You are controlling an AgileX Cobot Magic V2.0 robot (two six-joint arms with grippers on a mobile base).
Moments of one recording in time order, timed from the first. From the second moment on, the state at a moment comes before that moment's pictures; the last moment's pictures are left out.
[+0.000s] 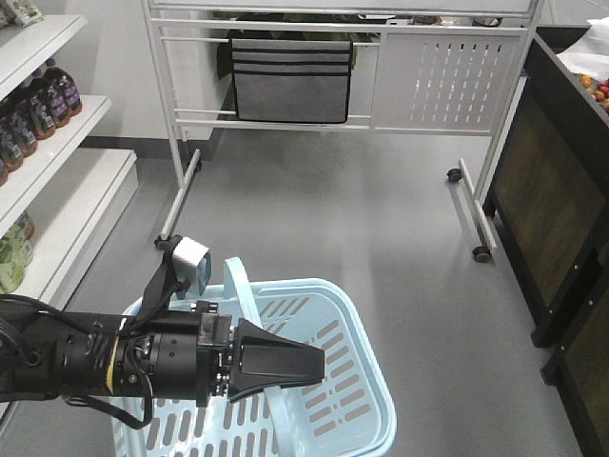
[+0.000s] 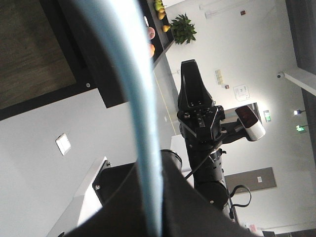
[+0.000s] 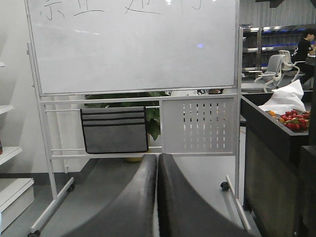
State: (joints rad) left arm -0.41 1.55 -0.66 1.32 -1.16 -2.06; right arm -0.02 -0.01 0.03 -0.02 -0.04 0.09
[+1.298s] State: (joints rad) left arm -0.41 1.55 -0.66 1.32 -1.16 -2.06; right arm -0.02 -0.01 0.03 -0.02 -0.04 0.09
